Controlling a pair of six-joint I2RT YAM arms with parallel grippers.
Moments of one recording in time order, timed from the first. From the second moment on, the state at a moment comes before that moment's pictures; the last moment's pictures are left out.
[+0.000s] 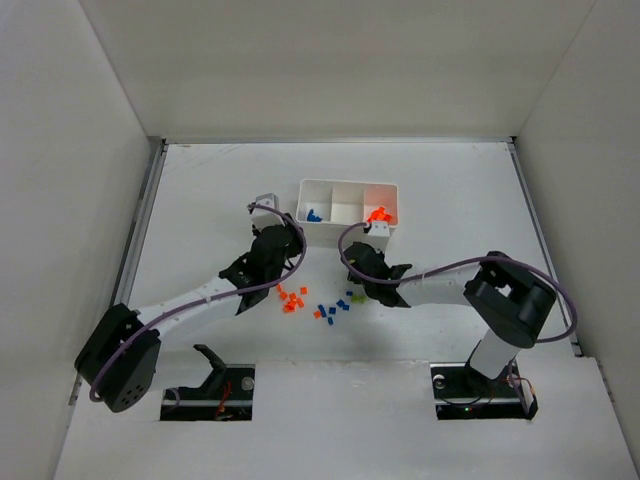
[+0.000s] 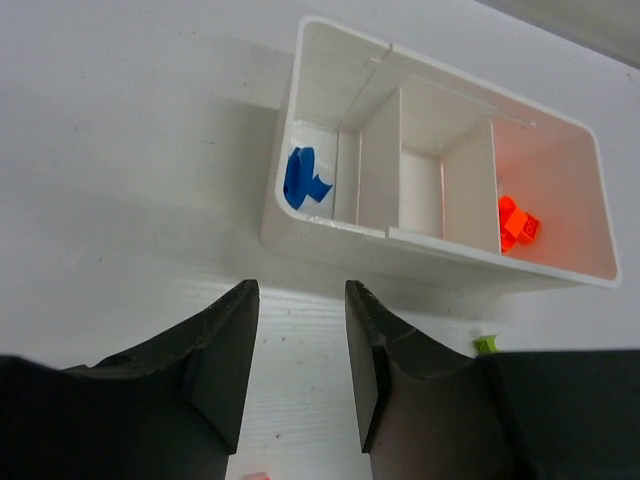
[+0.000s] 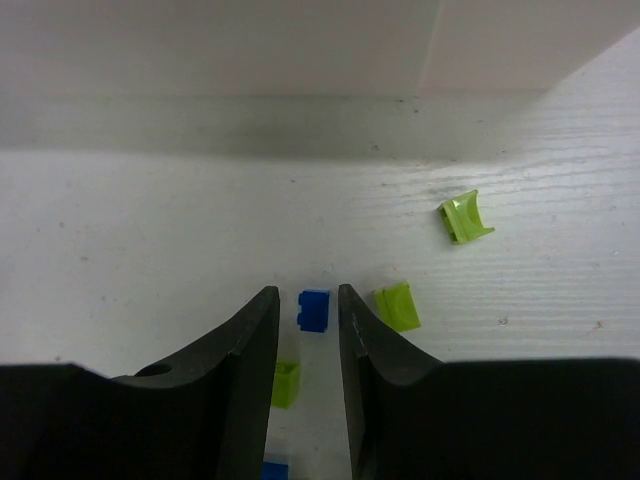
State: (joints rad) left arm -0.71 1.24 0.62 0.24 -0.52 -0.61; right arm 0.90 1.67 0.76 0.14 0.59 0.74
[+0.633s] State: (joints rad) left arm -0.94 1.07 0.46 0.17 -0.59 -0.69; right arm 0.93 1.69 0.77 0.10 0.66 0.74
